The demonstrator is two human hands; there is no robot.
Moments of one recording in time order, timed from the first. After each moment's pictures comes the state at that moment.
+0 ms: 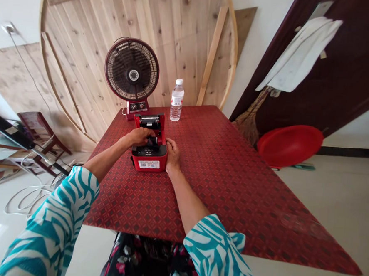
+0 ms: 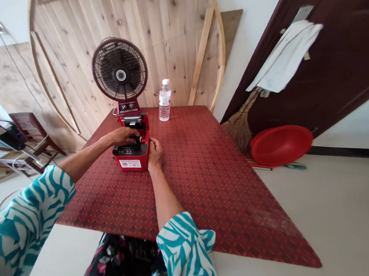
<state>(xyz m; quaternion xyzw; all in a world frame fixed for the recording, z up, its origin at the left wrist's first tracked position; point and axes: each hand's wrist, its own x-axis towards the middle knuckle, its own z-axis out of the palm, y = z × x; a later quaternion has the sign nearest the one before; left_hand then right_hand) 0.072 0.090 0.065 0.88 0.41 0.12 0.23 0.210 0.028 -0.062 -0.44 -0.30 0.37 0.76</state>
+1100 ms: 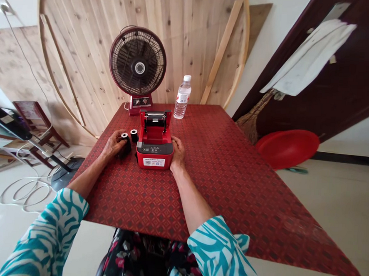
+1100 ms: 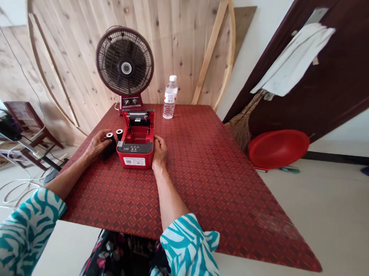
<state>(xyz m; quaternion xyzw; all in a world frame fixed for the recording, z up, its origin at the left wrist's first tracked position) -0.035 0.067 -0.015 0.62 0.49 0.48 0.38 0.214 0.028 -0.067 -0.45 -0.30 0.37 0.75</state>
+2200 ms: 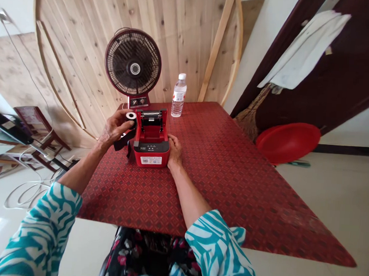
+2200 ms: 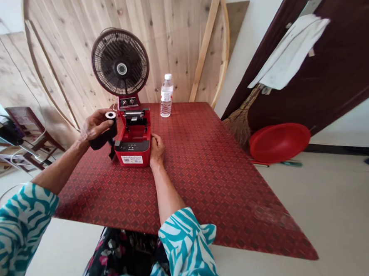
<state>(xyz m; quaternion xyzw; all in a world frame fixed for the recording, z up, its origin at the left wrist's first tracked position) 0.000 0.069 0.067 0.74 0.28 0.52 0.33 0.212 0.031 -0.068 -0.44 -0.31 0.36 0.76</state>
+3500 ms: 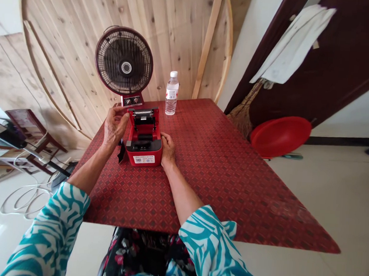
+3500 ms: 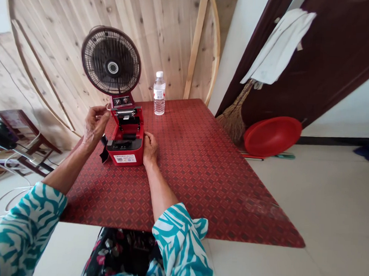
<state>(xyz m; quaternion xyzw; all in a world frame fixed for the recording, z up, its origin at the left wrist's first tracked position) 0.038 0.068 0.058 0.69 0.42 0.57 0.16 0.209 0.028 -0.061 -0.46 -0.31 0.35 0.75</state>
